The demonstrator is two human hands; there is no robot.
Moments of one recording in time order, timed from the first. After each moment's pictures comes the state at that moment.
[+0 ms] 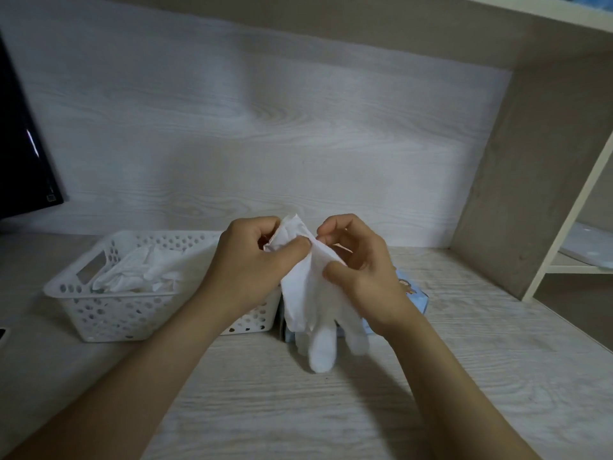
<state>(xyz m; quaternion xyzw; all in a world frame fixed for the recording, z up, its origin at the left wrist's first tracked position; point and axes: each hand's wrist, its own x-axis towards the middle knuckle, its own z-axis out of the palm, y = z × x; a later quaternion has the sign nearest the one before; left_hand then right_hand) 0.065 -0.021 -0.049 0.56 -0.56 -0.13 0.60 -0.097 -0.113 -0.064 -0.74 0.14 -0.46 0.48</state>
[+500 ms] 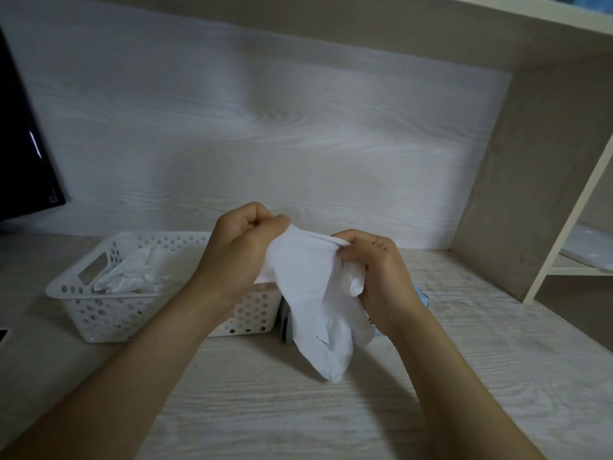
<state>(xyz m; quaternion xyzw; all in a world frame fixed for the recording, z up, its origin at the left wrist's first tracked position) 0.071 -0.019 -0.040 0.52 -0.47 -0.22 0.68 -0.101 -0.116 -0.057 -0.66 0.19 -0.44 0.58</state>
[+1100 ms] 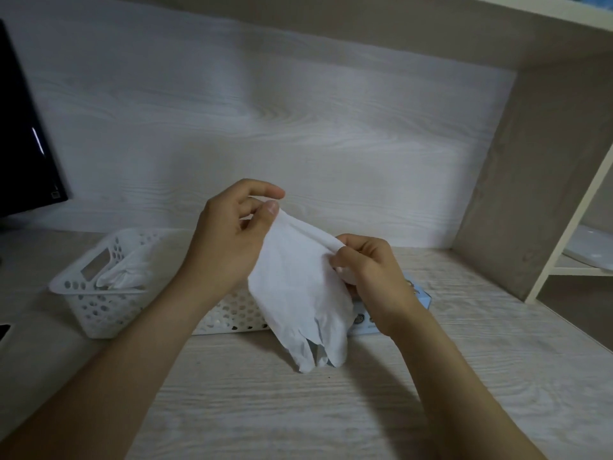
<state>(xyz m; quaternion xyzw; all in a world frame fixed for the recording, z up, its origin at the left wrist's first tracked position) 0.089 -0.019 -0.038 0.54 -0.53 -0.05 0.65 -0.098 -0.116 -0.062 -0.72 0.28 -0.40 0.50</state>
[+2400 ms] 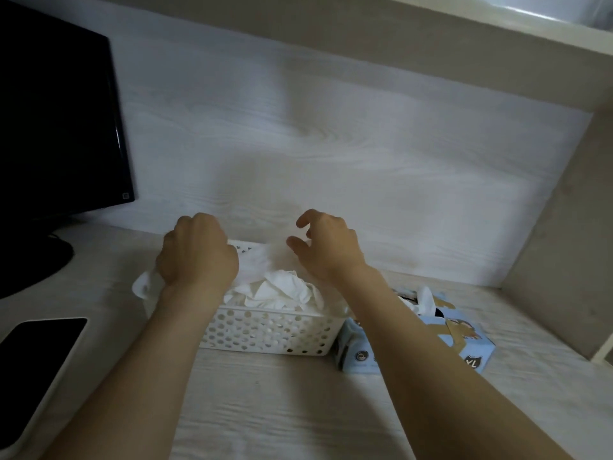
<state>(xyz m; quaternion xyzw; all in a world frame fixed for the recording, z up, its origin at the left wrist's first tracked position) 0.191 0.004 -0.045 0.88 -0.27 0.10 0.38 0.068 -0.139 -0.031 -0.90 0.34 -0.28 0.06</state>
